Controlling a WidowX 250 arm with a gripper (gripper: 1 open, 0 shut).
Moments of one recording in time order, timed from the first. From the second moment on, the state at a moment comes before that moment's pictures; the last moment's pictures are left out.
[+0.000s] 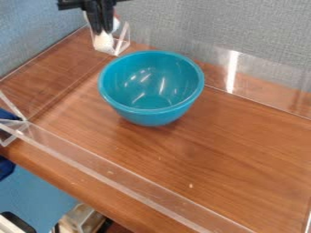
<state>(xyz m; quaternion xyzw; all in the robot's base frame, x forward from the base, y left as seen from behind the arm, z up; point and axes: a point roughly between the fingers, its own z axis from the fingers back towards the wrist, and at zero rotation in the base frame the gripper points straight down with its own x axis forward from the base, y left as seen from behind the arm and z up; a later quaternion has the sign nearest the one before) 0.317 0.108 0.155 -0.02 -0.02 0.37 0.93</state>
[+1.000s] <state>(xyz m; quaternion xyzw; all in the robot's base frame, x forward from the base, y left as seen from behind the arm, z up) 0.369 0.167 0.101 0.01 -0.01 0.47 0.88</state>
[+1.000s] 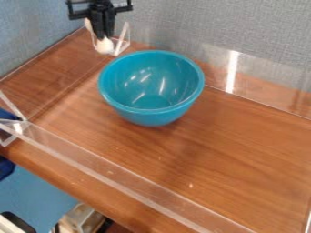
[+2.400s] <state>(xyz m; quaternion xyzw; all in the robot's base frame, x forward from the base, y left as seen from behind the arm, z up) 0.407 0.188 0.047 0.03 -0.02 0.56 0.83</state>
